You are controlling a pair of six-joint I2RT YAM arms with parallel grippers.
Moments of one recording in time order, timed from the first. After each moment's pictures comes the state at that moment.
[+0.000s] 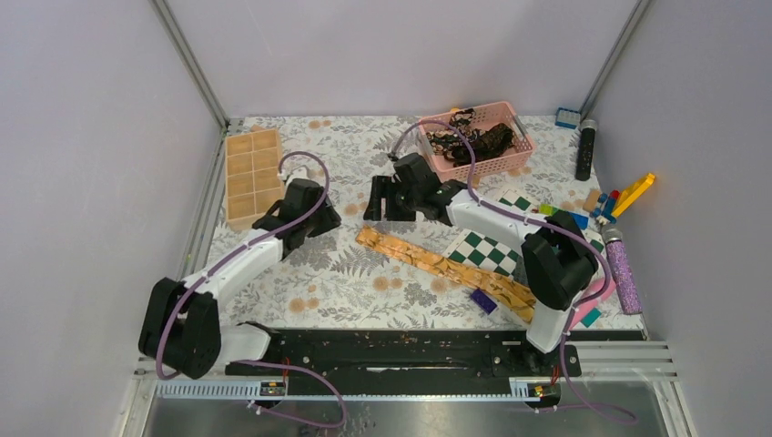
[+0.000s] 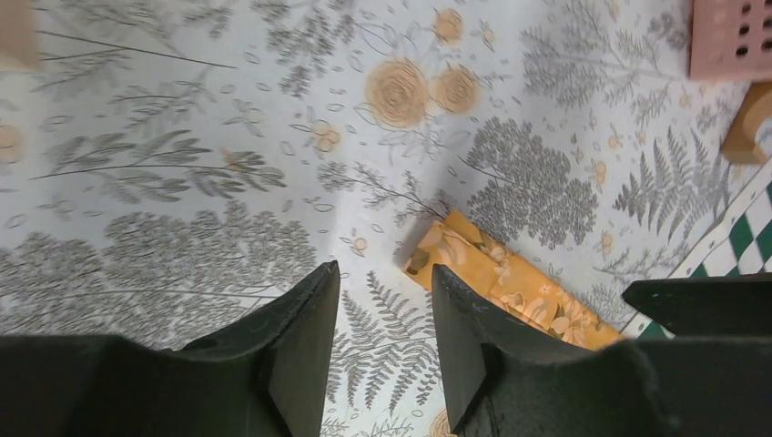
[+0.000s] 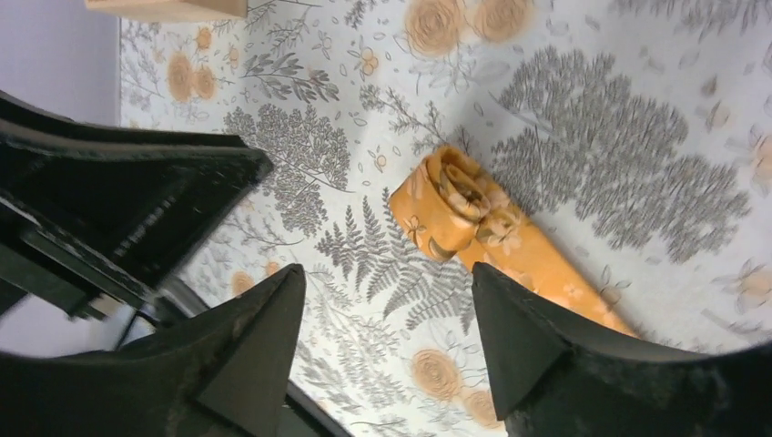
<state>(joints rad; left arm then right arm) -0.41 1.31 0.78 -0.23 -0.13 -0.68 0.73 1.79 1.28 -0.24 -0.17 0.73</state>
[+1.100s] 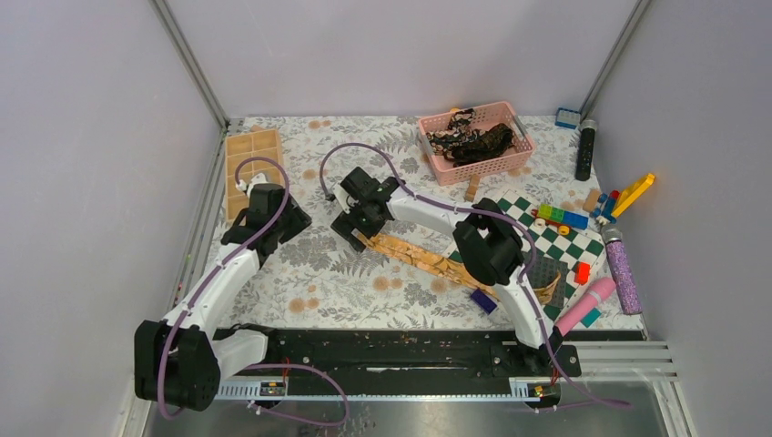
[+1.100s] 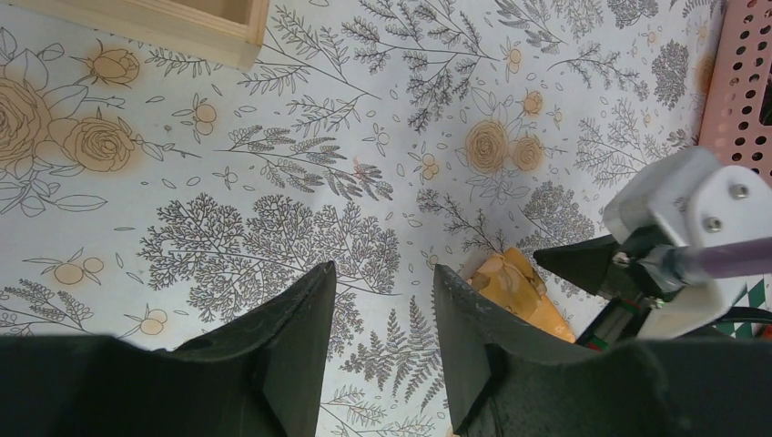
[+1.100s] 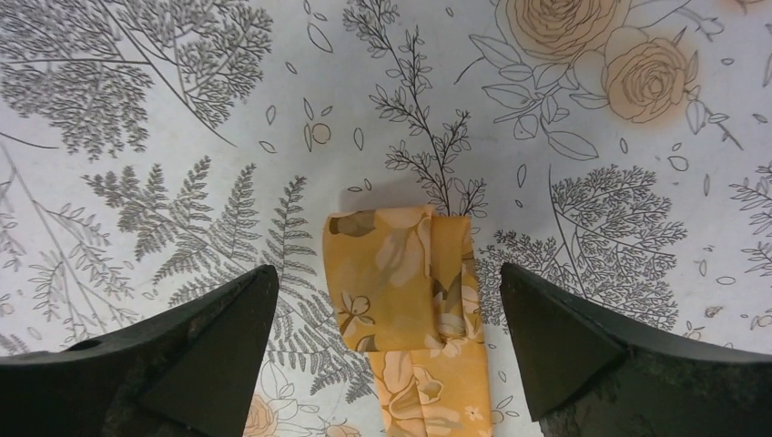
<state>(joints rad) -0.18 1.10 0.72 -0.37 -0.10 -0.73 0.87 2.25 1.82 -0.67 -0.11 -0.10</state>
